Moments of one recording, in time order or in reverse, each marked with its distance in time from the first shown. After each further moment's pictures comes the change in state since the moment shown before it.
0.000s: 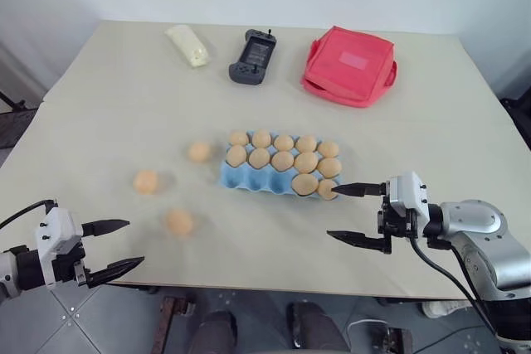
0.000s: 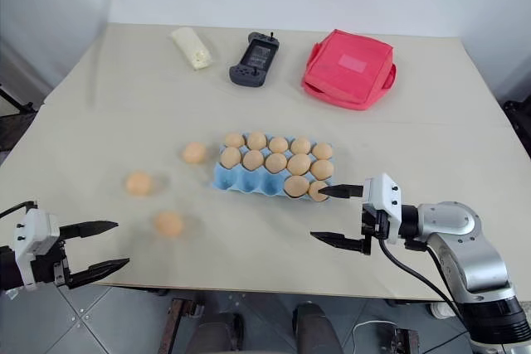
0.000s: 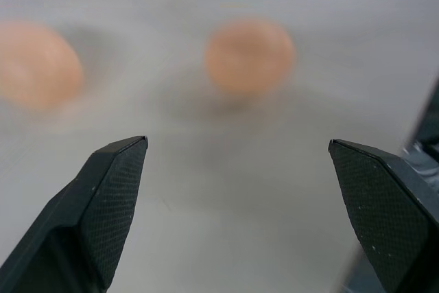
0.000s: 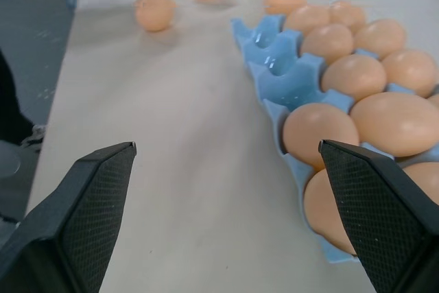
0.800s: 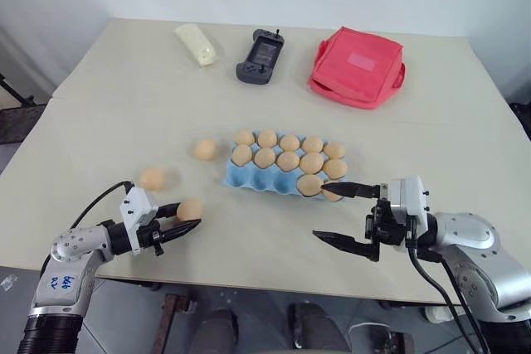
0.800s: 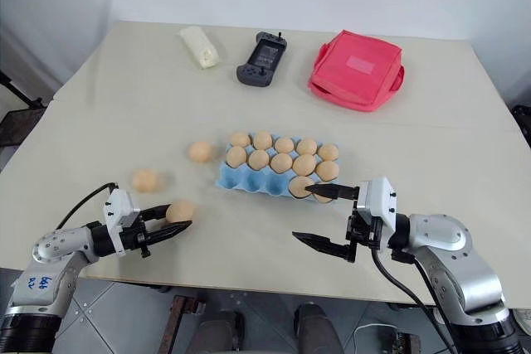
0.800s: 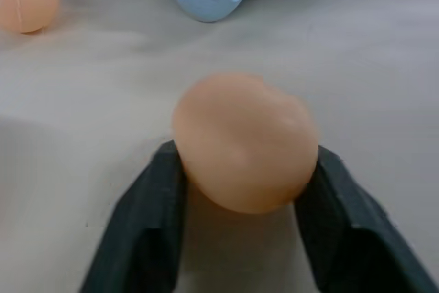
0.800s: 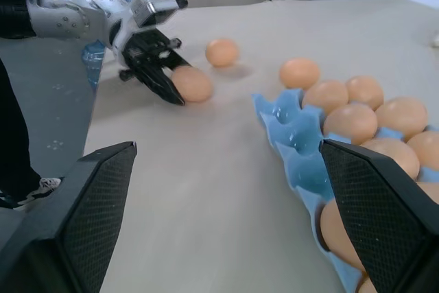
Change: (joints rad) left arm -0.337 -0.220 -0.326 0.073 0.090 -0.025 0.164; right arm 0.100 0.067 -0.018 -0.199 0.095 0.059 -0.155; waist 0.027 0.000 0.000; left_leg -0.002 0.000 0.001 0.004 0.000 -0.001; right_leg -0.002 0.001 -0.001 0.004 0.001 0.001
